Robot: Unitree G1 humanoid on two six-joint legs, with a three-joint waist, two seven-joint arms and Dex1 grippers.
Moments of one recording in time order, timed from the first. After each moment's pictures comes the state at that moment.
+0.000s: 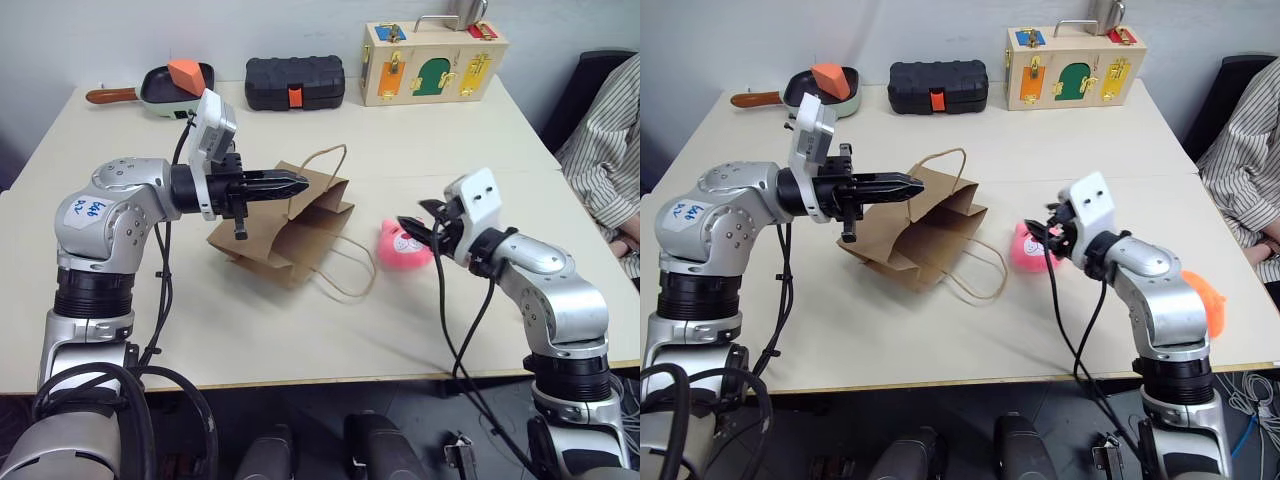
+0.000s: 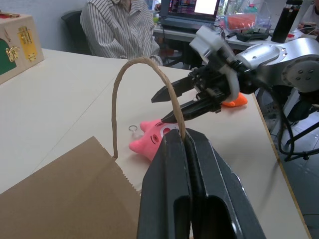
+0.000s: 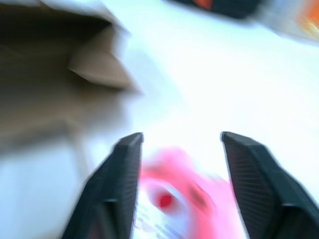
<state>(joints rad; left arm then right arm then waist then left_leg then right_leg) -0.88 0.64 0.02 0.05 -0.58 0.72 -1.07 -0.46 -0.51 -0.08 -0.20 0.19 0.76 0.52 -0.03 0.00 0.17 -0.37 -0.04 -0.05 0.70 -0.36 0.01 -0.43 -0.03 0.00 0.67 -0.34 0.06</state>
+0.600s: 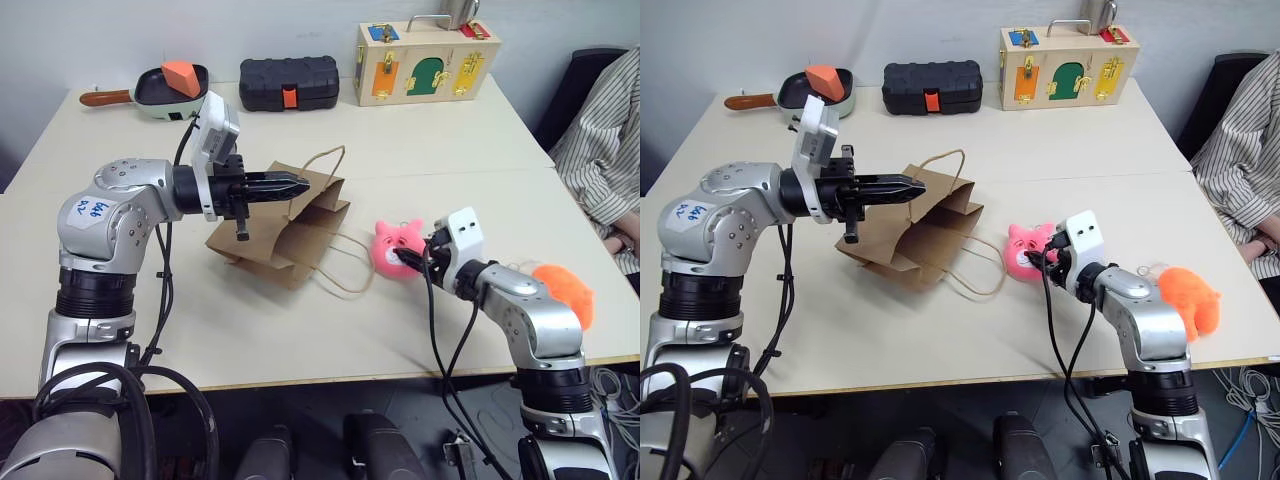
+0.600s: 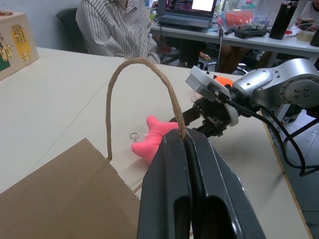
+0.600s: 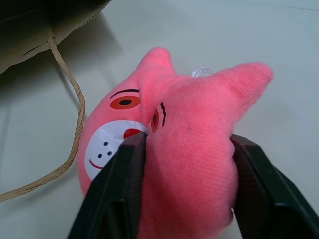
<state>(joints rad) -0.88 0.64 0.01 0.05 -0.56 0.72 -1.07 -0.41 -0.43 -0.10 -0.17 0.29 0.82 0.51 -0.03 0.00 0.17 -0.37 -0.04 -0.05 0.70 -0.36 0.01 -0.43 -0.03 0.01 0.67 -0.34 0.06</state>
